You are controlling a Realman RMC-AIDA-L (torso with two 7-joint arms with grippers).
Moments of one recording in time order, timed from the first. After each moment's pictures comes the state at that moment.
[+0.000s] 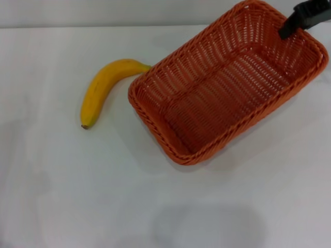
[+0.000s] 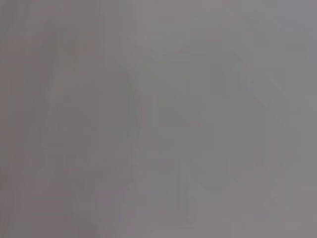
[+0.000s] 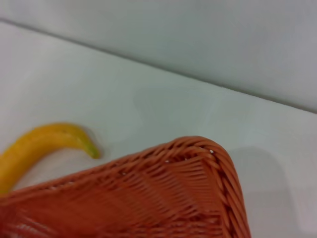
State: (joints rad) left arm -0.38 -2.08 2.83 0.11 -1.90 1.31 -0.44; right arm 1.21 1.76 -0.55 -0.47 -2.81 -1.47 2.43
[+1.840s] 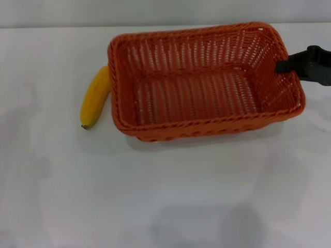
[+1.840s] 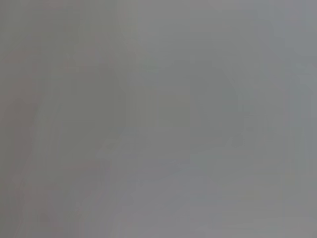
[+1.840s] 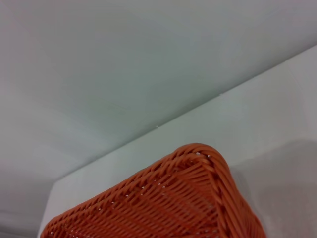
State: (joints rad) left arm -0.44 -2.07 2.84 0.03 -1.88 1.24 -0.53; right arm 0.60 2.02 -0.71 -0.94 -2.14 -1.45 2.66
